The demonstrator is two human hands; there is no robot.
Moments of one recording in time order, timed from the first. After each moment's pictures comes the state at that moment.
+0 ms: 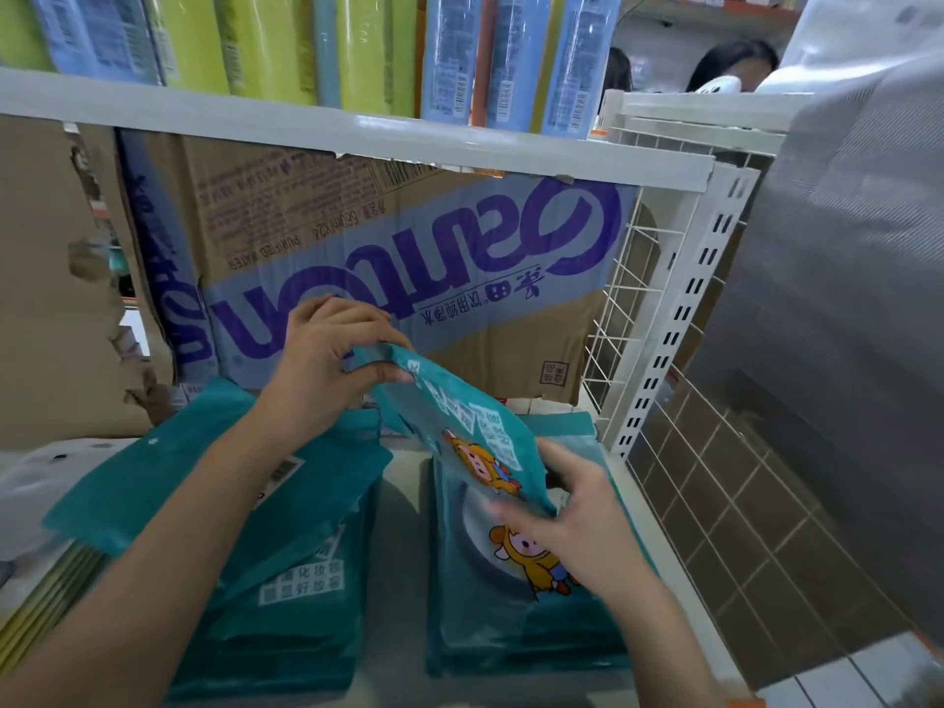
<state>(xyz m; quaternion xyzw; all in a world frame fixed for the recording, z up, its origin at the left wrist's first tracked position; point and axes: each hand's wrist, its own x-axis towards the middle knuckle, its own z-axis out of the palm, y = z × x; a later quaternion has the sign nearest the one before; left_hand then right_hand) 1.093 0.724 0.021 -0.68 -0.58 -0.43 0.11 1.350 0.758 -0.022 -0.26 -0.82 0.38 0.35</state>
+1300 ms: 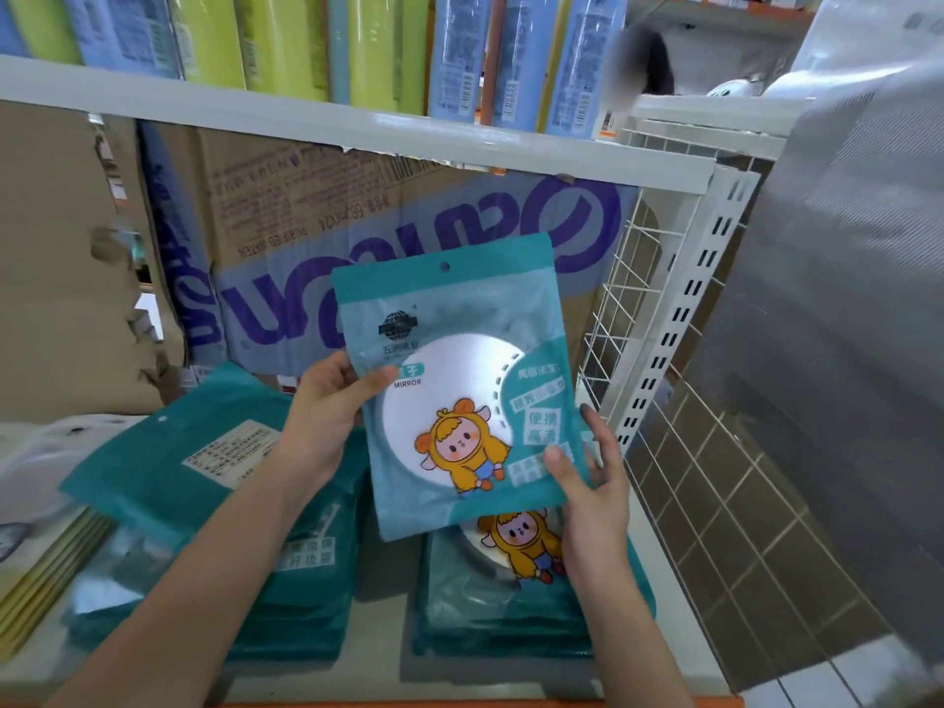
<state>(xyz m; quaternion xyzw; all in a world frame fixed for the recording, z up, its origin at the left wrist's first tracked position) 1.142 0.711 -0.008 -0.37 -0.49 -0.72 -0.32 1.351 0.774 -0.054 -0.29 -0.45 0.64 0.54</state>
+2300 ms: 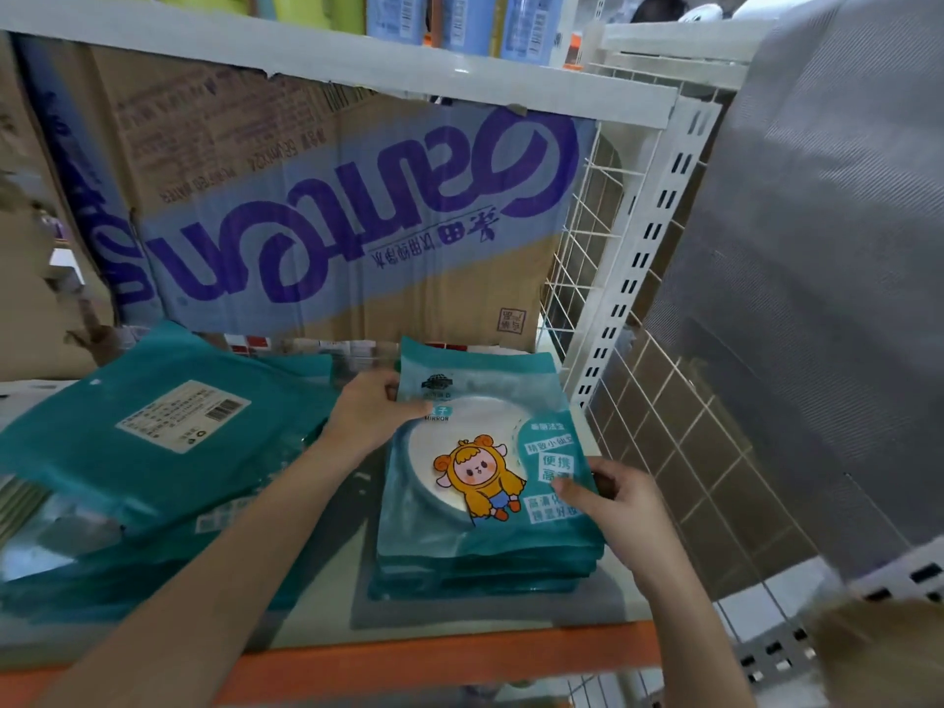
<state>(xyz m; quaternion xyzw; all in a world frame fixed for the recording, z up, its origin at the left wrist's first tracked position) 1.191 0.754 -0.049 -0.45 -0.74 -0.42 -0.27 1.440 0.771 -0.056 -0.49 -0.63 0.51 0.32</state>
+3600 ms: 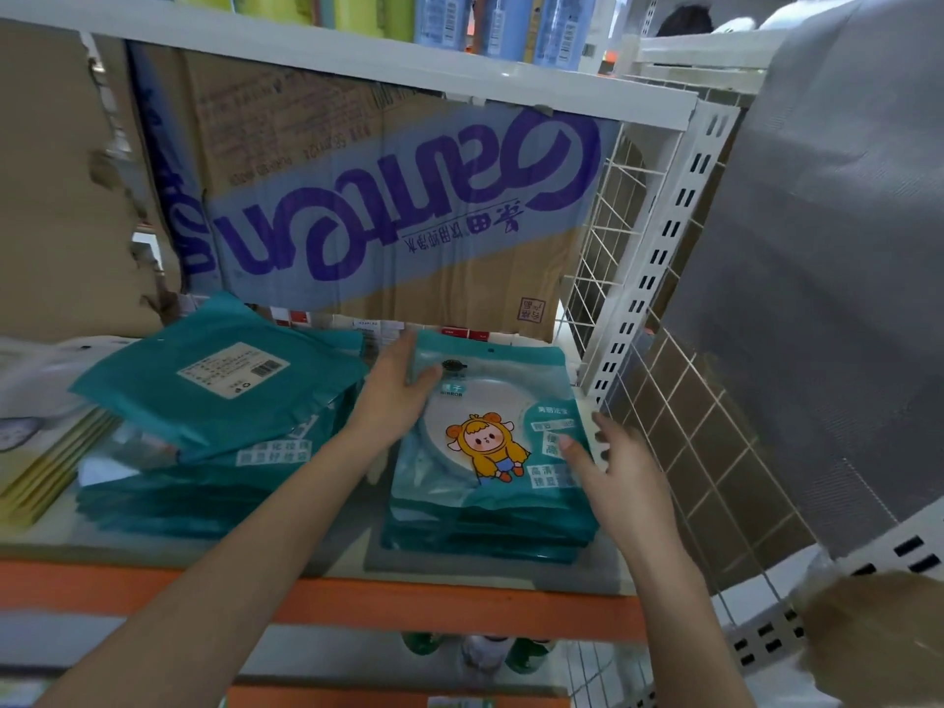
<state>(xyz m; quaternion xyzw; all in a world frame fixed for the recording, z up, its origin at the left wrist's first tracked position) 1.216 0.723 -0.050 -0.46 -0.71 -0.50 -0.19 1.438 0.766 -0.055 -0.54 -0.78 0.22 0.24</state>
